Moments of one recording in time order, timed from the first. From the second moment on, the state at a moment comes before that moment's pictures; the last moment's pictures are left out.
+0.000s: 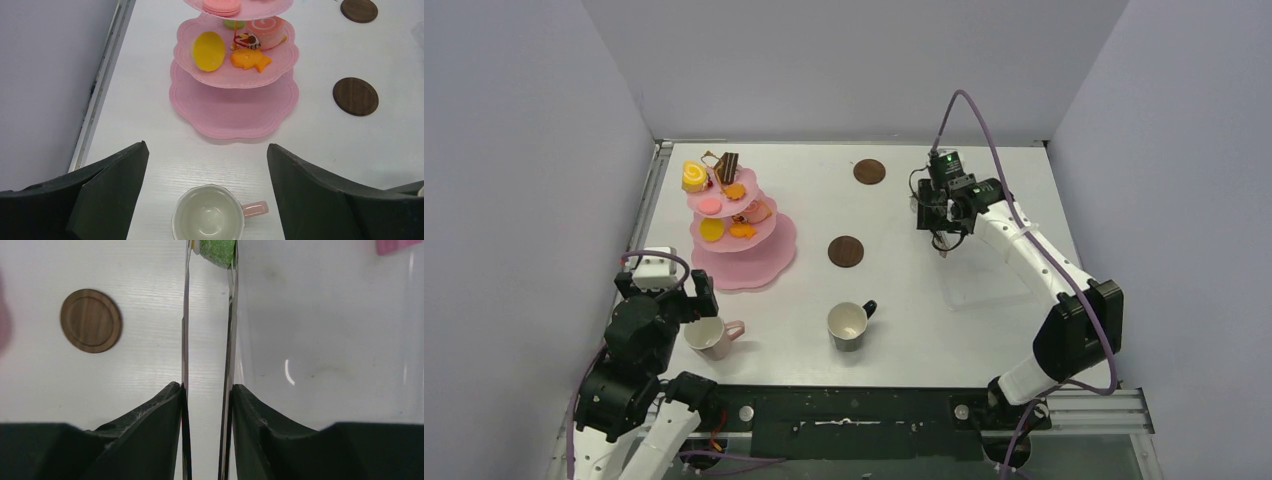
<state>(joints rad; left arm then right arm) -0.34 0.31 0.77 -0.76 -0.36 -0.13 0.41 1.55 1.39 -0.82 0.20 0.33</state>
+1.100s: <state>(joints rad) -0.31 0.31 0.77 -0.76 -0.36 -0.13 0.65 2.01 1.67 -0.39 -0.31 0.60</state>
